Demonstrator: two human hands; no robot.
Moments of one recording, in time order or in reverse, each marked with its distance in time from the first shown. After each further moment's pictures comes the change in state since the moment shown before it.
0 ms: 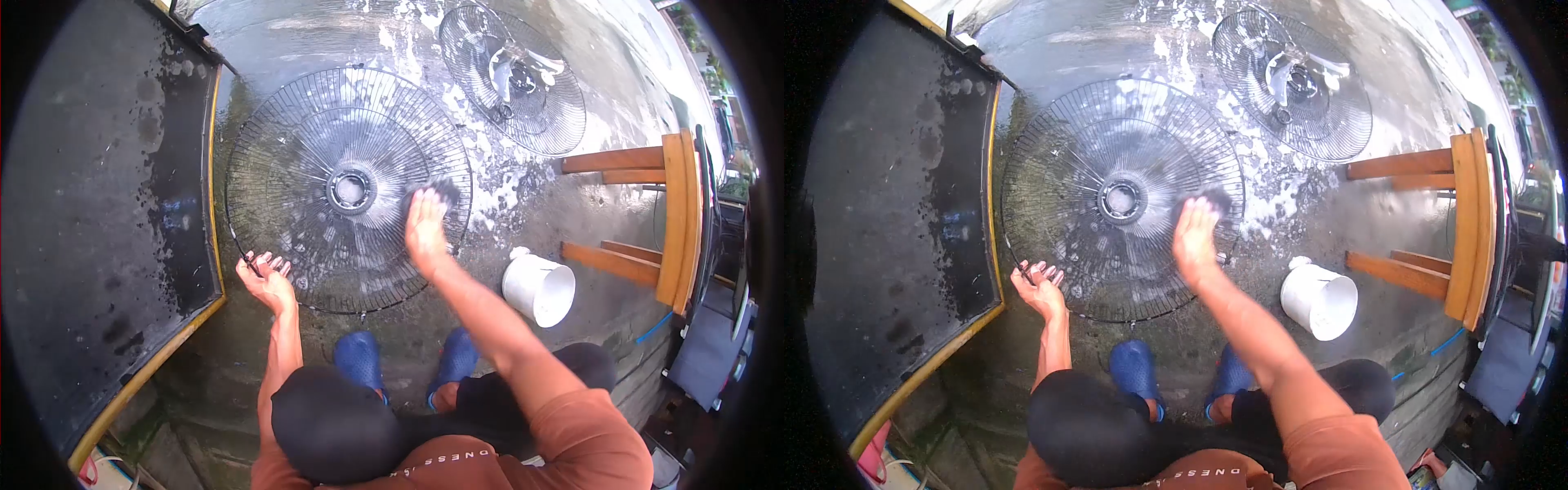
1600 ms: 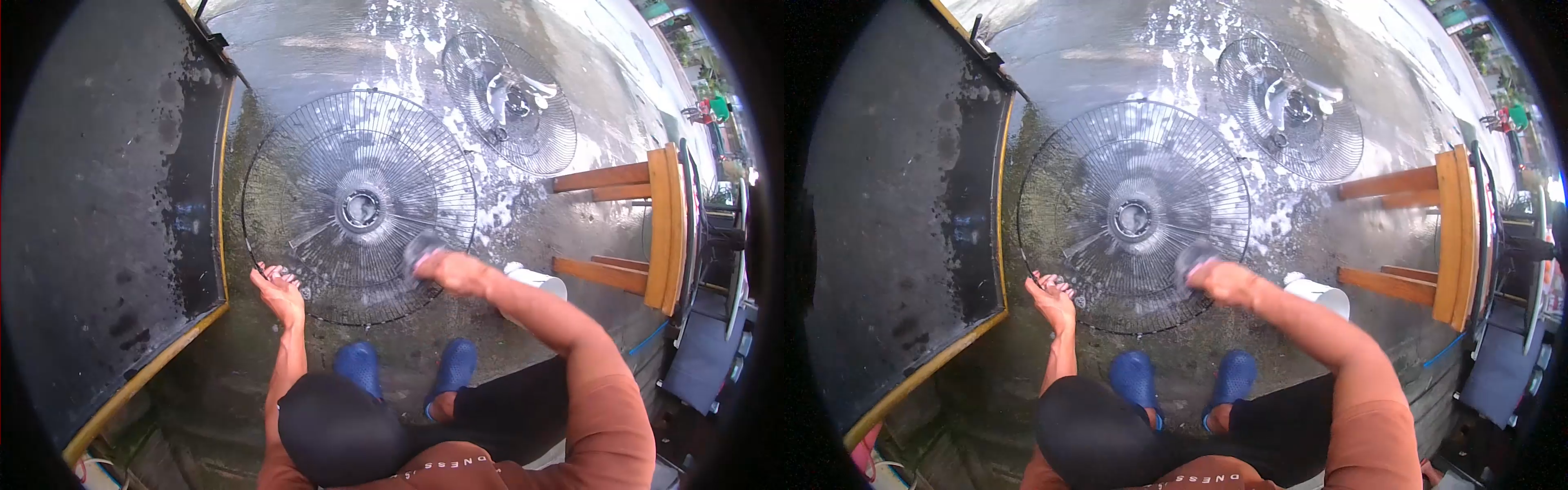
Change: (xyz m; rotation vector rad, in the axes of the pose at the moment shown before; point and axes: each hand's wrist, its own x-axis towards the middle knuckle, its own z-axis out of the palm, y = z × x) left_hand -0.002 -0.023 -0.015 0.135 -0.154 0.116; right_hand -0.024 0.070 -0.095 0.305 -0.667 -0.668
